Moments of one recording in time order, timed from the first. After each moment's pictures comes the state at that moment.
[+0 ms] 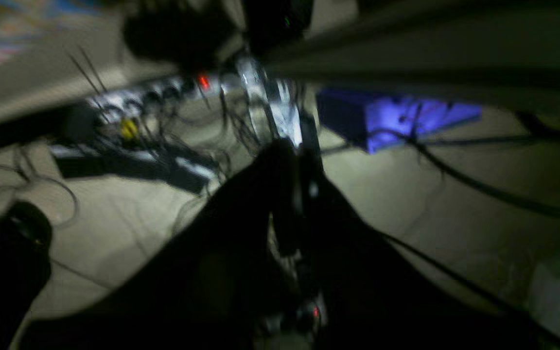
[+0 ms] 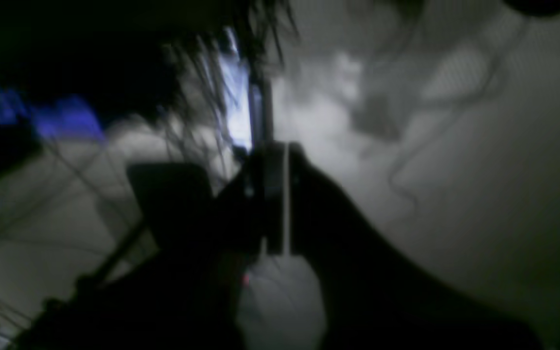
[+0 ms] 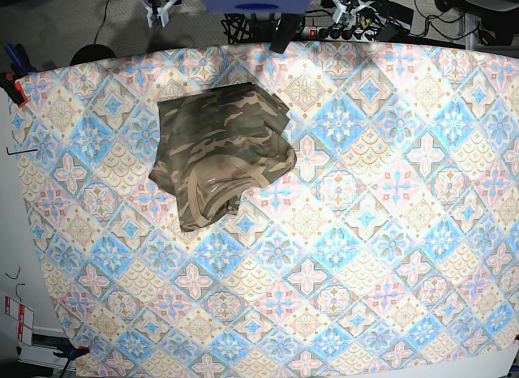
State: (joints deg) left arm 30.4 7.9 -34.4 53.6 38.3 -42.2 -5.3; right arm -34.1 0.6 15.9 54.7 -2.6 20.6 -12.8
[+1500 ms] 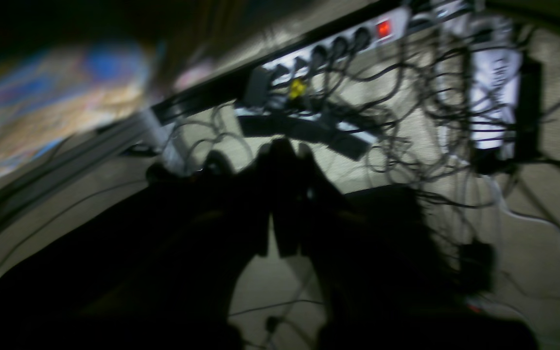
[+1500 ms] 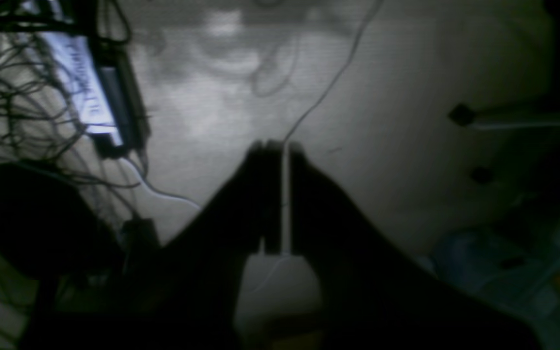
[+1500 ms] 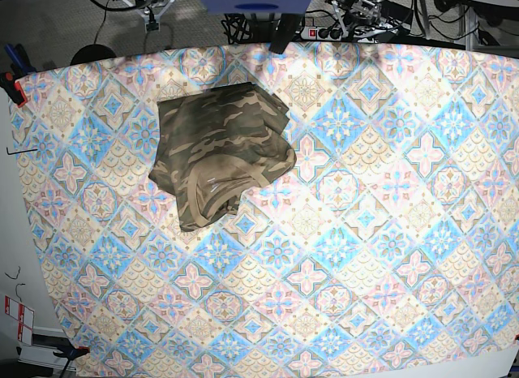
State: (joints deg) left arm 6.2 -2.4 -34.2 6.5 55.7 4.5 -8.8; right arm -7.2 6.3 8.6 -0.8 -8.2 -7.1 8.2
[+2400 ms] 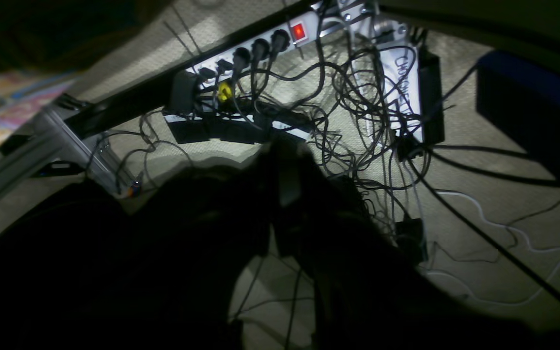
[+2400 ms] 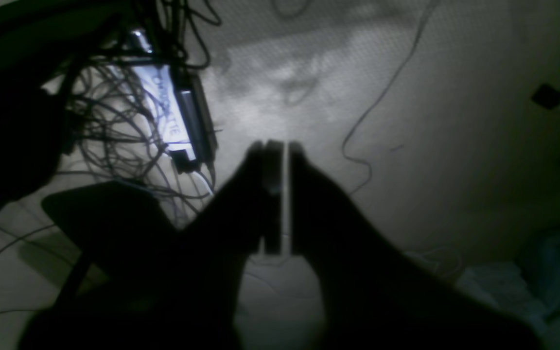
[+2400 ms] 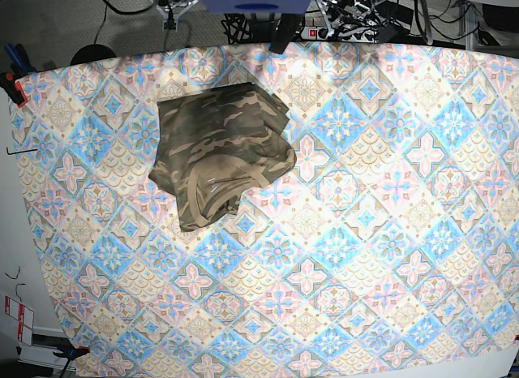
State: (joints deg) left arm 3.5 -2.2 -34.3 2.6 55.9 -1.4 -8.5; right arm -7.3 1.2 8.3 -0.6 0.8 -5.9 11.3
